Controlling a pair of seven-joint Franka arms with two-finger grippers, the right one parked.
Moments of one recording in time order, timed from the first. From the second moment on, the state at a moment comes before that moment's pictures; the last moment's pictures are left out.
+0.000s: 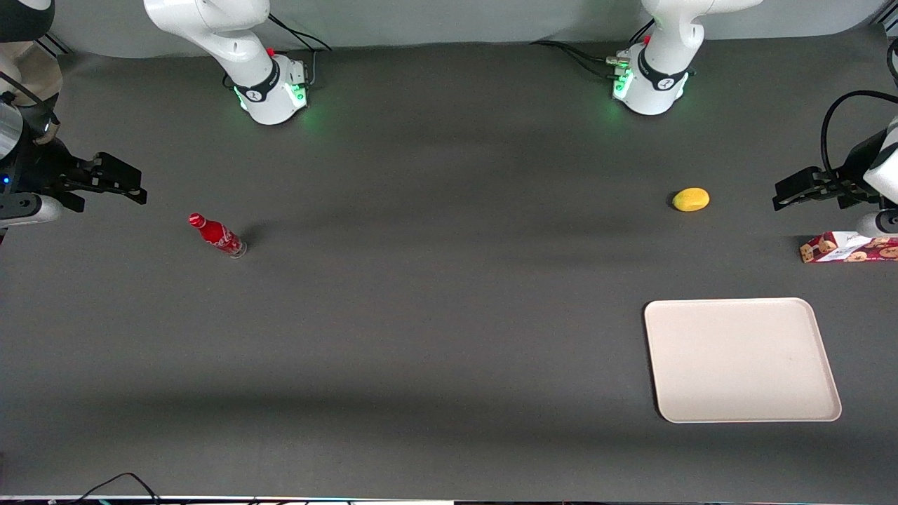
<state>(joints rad) 0.06 0.04 -0.06 -1.56 0.00 1.51 -0.02</state>
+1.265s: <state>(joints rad) 0.14 0.05 -0.04 -1.55 0.01 1.50 -0.02</state>
